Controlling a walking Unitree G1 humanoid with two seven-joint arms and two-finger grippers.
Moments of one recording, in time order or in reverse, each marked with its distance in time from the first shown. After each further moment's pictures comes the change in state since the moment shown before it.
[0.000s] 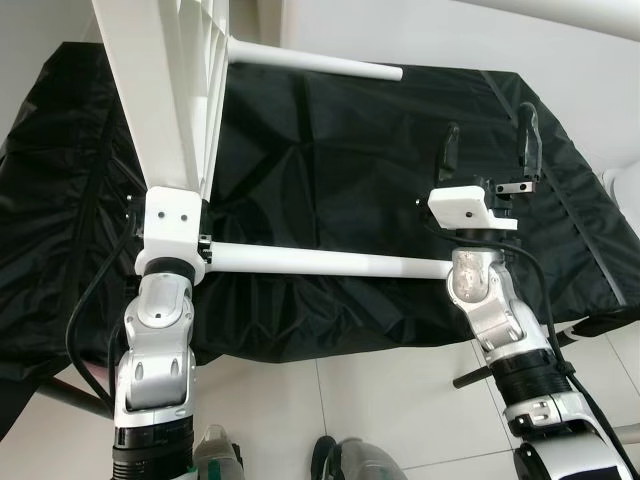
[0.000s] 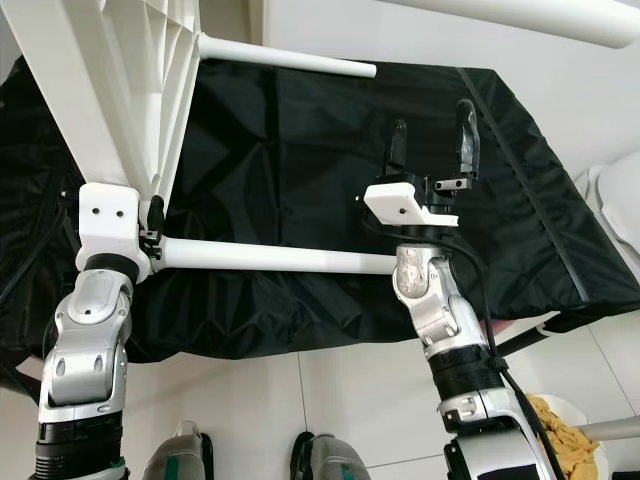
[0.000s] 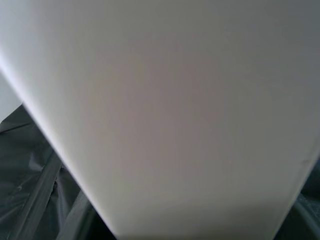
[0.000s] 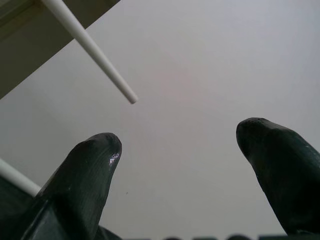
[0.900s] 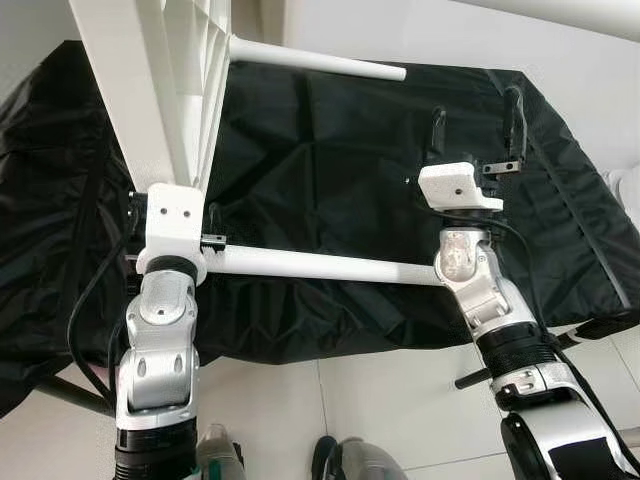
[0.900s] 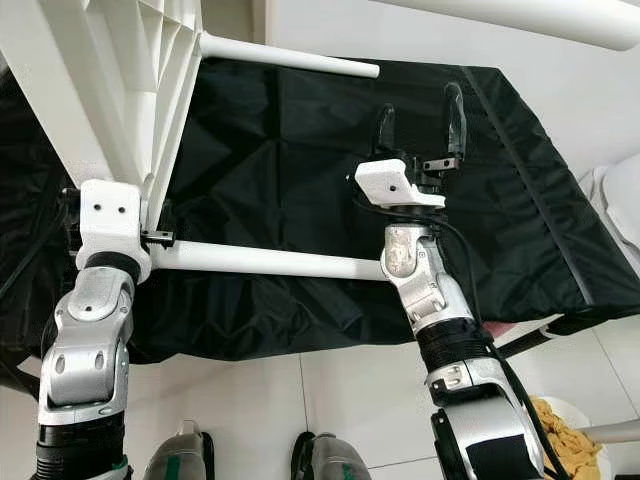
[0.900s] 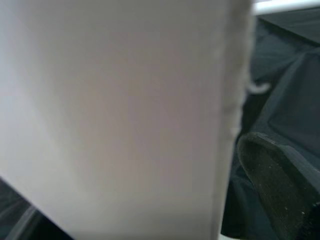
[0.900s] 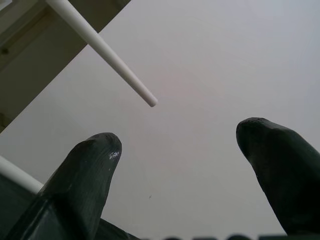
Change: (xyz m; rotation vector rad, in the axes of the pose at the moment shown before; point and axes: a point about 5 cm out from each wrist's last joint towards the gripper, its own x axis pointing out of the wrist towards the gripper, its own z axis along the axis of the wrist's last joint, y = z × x) left arm -0.004 -0.006 0.010 -0.030 0.019 -0.001; right arm 0.022 0.017 0.000 0.096 0.019 0.022
